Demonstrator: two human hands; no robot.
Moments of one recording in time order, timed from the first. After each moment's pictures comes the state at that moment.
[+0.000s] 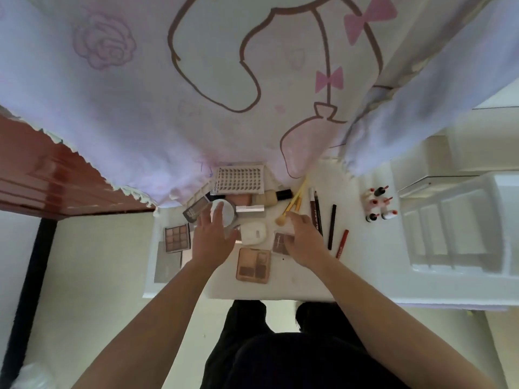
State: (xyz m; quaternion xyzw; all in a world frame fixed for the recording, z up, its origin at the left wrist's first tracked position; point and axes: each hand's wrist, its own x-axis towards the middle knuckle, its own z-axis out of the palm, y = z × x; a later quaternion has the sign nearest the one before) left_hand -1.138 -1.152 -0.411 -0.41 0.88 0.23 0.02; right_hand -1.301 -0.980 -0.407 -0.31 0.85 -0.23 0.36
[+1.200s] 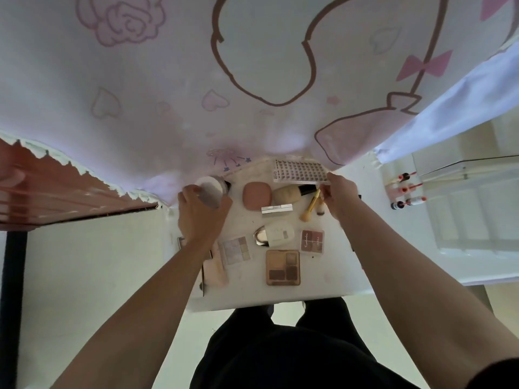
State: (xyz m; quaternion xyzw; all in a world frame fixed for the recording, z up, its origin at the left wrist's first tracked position) left_hand -1.148 -1.259 -0.412 -0.56 0.76 0.32 -0.08; right_hand -1.359 -1.073 -0.399 0.32 0.68 -0.57 0.33
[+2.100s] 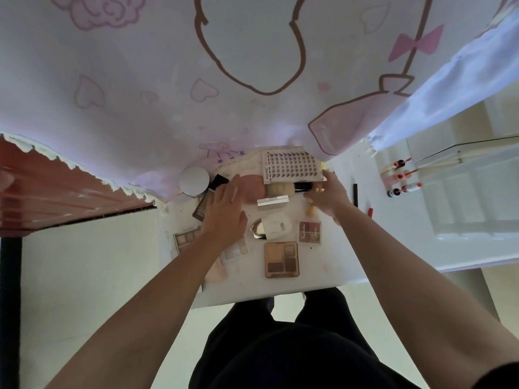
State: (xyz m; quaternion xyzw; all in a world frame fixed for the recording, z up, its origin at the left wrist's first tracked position) left_hand -1.154 -1.235 -0.434 -0.19 0.97 0.16 0.07; right_hand -1.336 -1.047 -0.419 0.01 0.84 -0.39 0.38
